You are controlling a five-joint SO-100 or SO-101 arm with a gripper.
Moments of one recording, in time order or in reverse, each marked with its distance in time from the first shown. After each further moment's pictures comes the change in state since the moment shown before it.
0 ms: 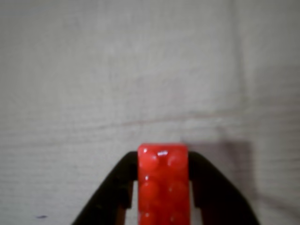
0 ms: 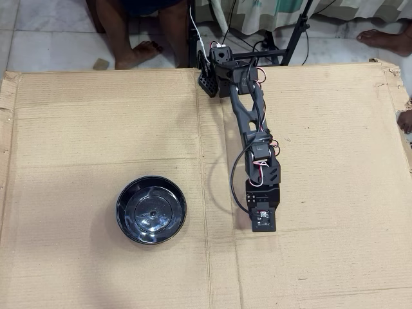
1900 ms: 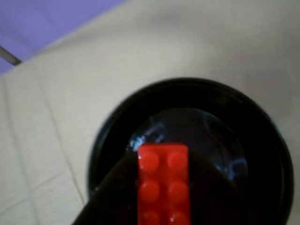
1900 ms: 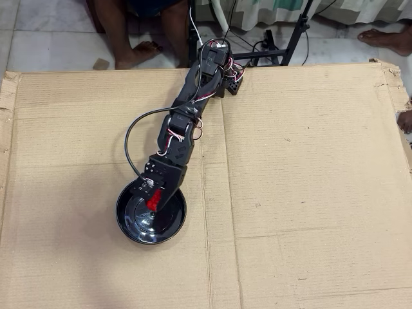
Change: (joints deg) arm 35.1 11.9 2.5 0.0 -9.2
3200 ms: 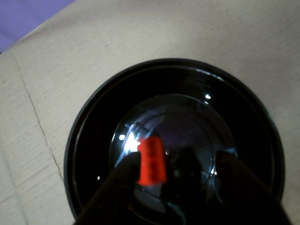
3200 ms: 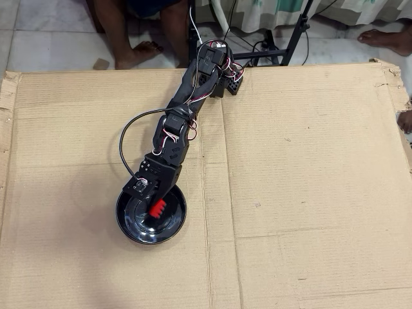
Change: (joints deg) arm 1.3 0.0 3.0 0.0 0.0
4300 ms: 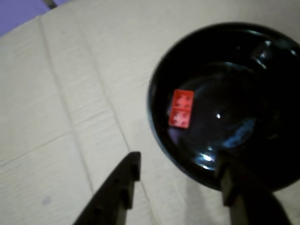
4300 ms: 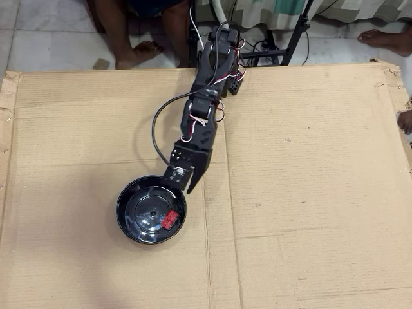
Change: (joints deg) arm -10.6 22.6 20.3 5.8 0.1
